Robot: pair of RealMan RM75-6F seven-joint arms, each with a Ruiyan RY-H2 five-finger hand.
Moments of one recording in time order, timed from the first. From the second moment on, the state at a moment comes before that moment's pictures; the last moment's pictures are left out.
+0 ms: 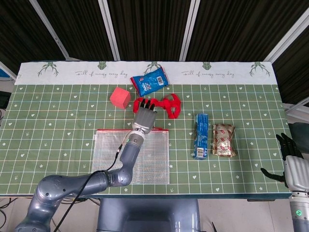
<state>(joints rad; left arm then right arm) -1.27 -2.01 -0.42 -0.99 0.49 0.90 1.04 0.07 -1.15 0.13 -1.62 -1.36 1.44 0.09</state>
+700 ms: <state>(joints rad) -1.41 -2.20 -0.45 -0.62 0.47 0.75 1.00 0.07 -1.14 0.14 -1.63 -1.35 1.43 0.11</state>
